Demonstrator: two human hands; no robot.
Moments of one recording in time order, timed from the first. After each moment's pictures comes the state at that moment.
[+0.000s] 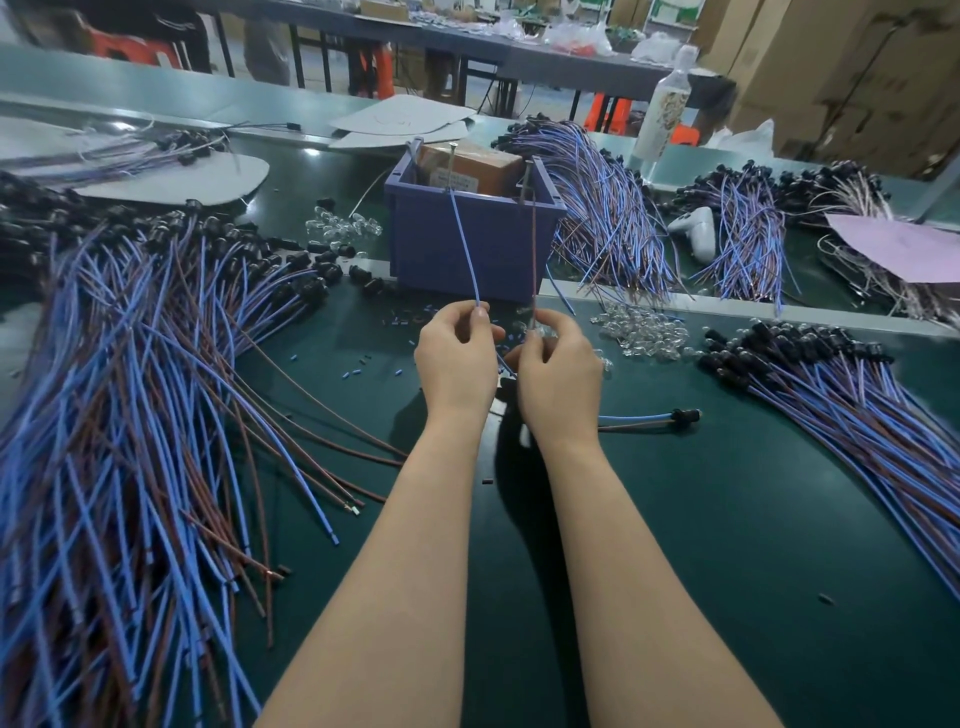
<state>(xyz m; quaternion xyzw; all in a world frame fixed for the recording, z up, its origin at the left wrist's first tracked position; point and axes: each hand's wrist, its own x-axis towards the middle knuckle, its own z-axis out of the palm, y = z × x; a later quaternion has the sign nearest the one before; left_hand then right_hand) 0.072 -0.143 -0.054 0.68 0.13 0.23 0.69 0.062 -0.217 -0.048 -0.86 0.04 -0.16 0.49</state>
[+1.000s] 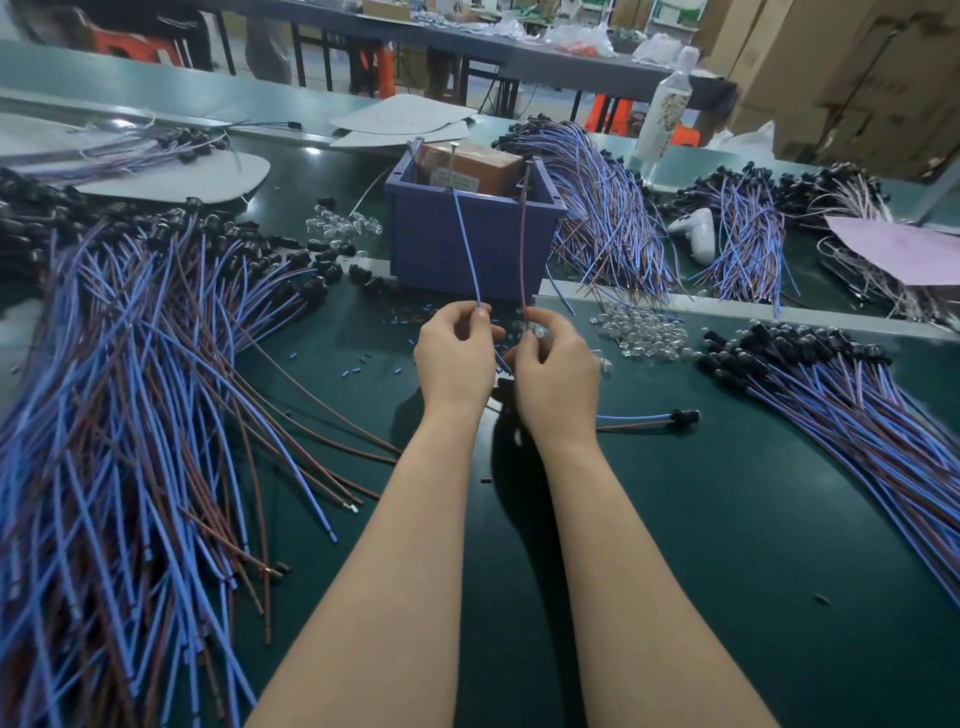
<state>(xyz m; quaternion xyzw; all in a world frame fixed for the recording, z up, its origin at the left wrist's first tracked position) 0.075 -0.142 -0.054 0.68 0.13 0.21 0.69 0.059 -0.216 -0.043 -0.87 0.02 -0.16 0.47</state>
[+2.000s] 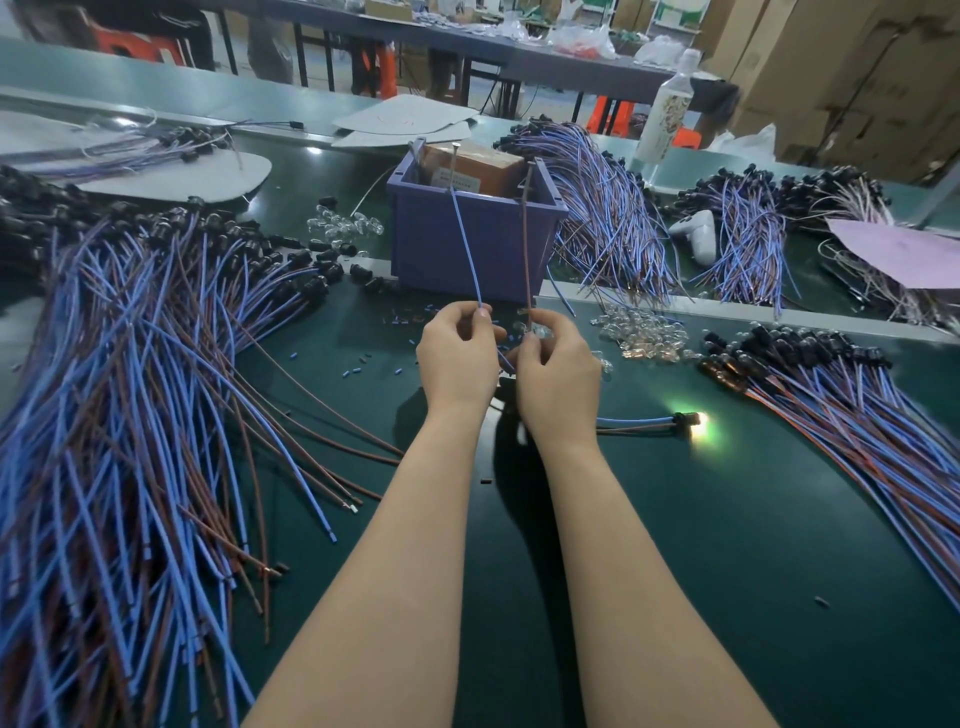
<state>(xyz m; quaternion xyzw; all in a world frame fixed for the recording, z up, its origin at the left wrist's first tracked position) 0.077 -0.143 -0.055 0.69 0.13 0.22 0.68 0.061 -0.217 -0.047 -0.86 0.03 -0.16 0.48</state>
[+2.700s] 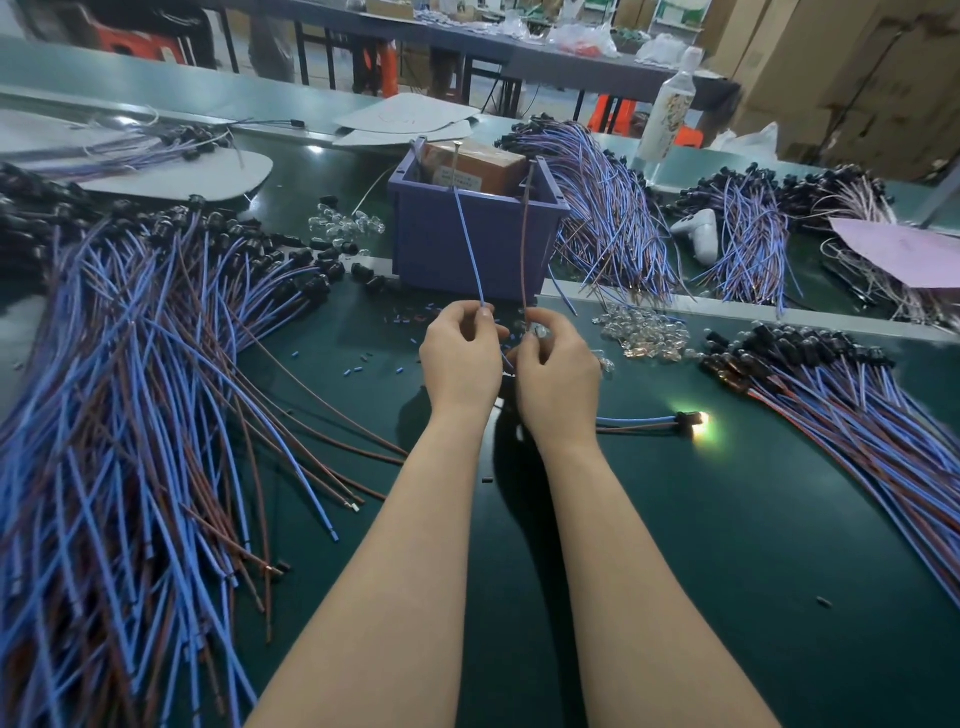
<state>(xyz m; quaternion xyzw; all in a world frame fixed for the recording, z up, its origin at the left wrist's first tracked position) 0.076 -0.144 -0.056 0.70 0.13 0.23 0.66 0.059 -0.216 -0.046 -0.86 0.01 -0.16 0.48</state>
